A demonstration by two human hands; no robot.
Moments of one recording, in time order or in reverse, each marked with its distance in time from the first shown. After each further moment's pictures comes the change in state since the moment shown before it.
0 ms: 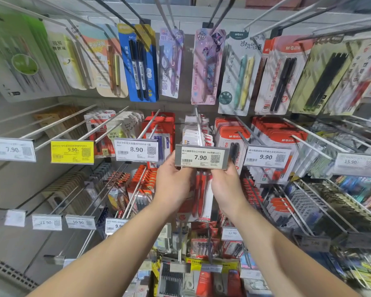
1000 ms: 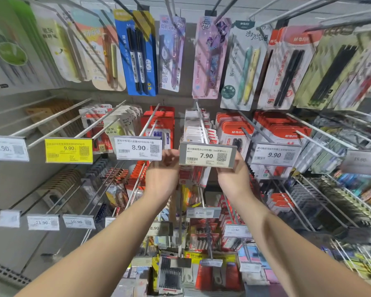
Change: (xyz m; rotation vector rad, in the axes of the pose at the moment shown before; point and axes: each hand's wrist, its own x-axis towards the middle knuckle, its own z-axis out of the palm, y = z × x) left_hand 0.033 -0.019 -0.027 0.531 -0.011 -0.128; right_hand 0.024 0.022 -0.014 -0.182 0.112 0.004
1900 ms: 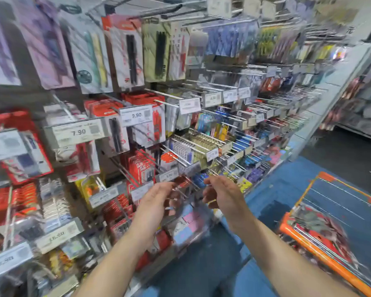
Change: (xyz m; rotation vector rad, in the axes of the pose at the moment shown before) left_hand -0.188 0.007 0.092 -0.590 -0.880 -0.167; right_hand -0.237 -0.010 -0.170 0.023 0.554 0.358
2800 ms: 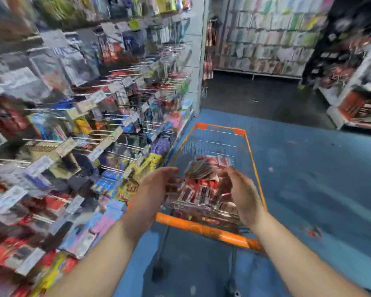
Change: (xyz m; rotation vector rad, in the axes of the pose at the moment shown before) left_hand -0.048 -0.102 0.456 0.189 -0.488 -0.247; right_hand -0.082 0.076 -0.469 0.221 0.623 0.089
